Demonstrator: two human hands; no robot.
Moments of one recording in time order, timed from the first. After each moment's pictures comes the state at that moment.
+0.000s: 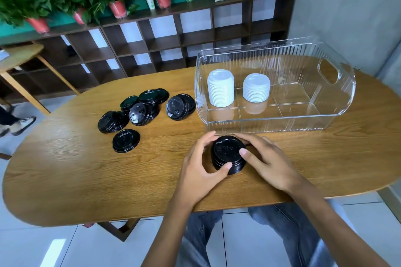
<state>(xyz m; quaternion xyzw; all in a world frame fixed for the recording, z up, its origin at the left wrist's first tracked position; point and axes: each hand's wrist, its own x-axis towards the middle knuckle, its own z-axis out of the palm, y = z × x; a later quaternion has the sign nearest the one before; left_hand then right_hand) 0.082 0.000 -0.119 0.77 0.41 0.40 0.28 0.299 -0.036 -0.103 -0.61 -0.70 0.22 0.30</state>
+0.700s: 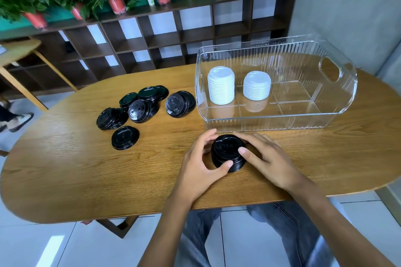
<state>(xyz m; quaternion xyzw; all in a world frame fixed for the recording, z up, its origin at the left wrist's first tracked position) 0.081 0.001 -0.116 0.75 0.42 0.38 0.32 0.300 -0.035 -0.105 -0.60 -0.71 0.21 0.30</state>
